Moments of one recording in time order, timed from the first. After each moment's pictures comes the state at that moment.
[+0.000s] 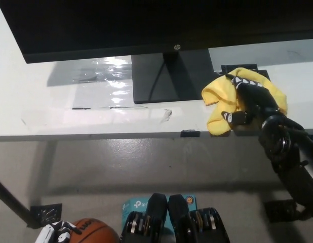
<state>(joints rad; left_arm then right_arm) 0.09 0.27 0.01 0.37 0.11 -0.33 -0.10 -0.71 -0.32 0.40 0.41 -0.66 0.32 0.17</state>
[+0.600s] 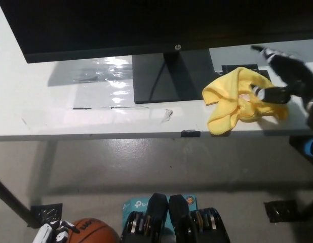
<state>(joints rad) 0.09 0.27 0.02 0.36 0.11 -0.33 -0.10 -0.64 -0.43 0.16 -0.10 -0.72 0.43 0.51</state>
